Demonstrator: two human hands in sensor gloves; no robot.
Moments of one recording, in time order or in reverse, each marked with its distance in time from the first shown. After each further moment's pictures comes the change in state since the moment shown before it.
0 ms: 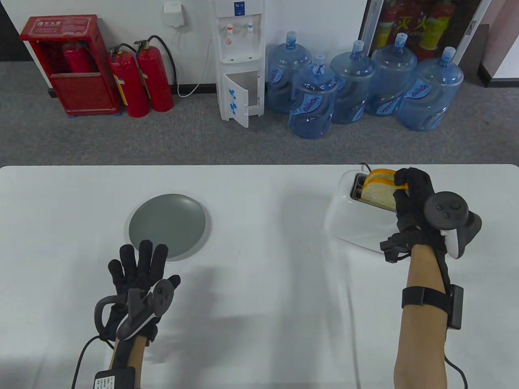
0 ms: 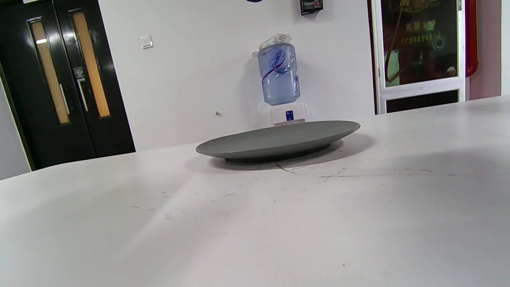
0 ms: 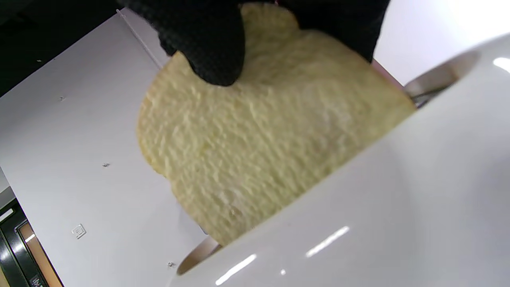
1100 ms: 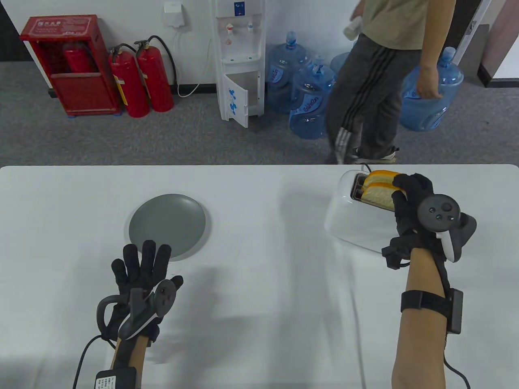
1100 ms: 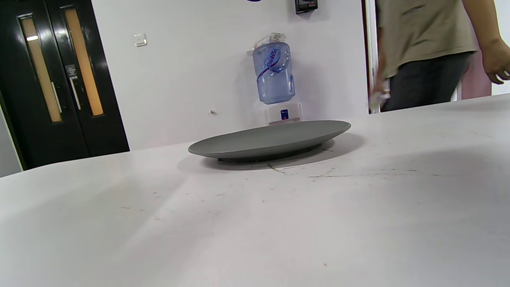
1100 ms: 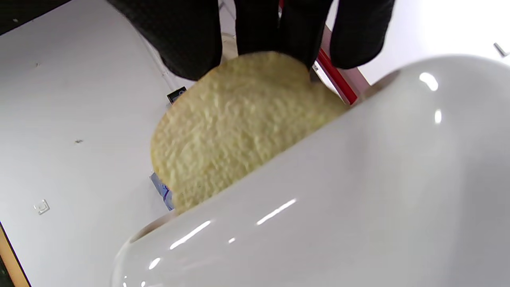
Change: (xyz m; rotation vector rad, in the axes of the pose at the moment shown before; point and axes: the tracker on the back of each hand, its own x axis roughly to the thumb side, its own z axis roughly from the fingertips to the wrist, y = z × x) left_hand 0.004 -0.001 -0.001 -0.011 -0.026 0.005; right_hand 0.002 -0.002 0.008 0.018 0.038 0.156
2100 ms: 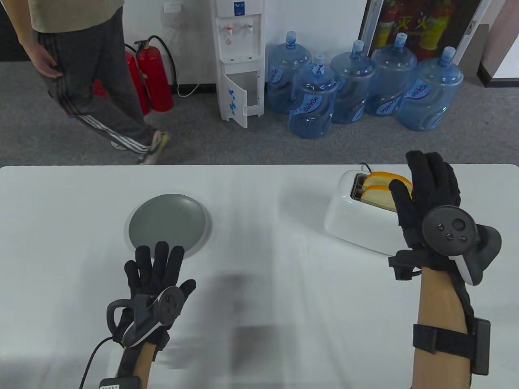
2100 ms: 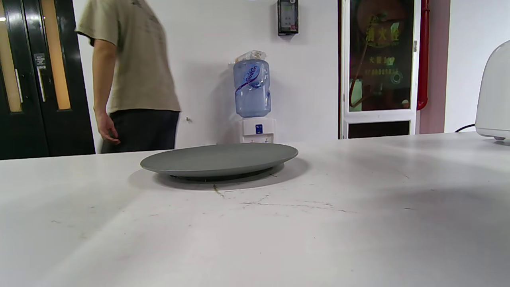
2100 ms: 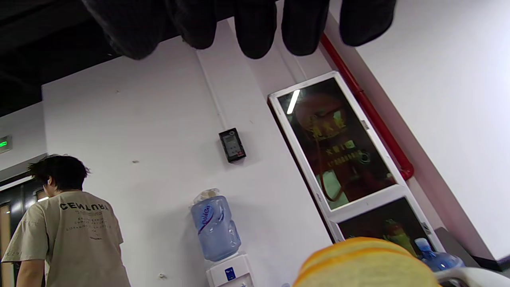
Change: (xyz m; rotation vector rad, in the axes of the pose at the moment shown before) left_hand 0.018 0.013 0.013 0.046 -0.077 0.111; right_hand 0.099 -0.097 0.060 -0.160 -0.210 0.088
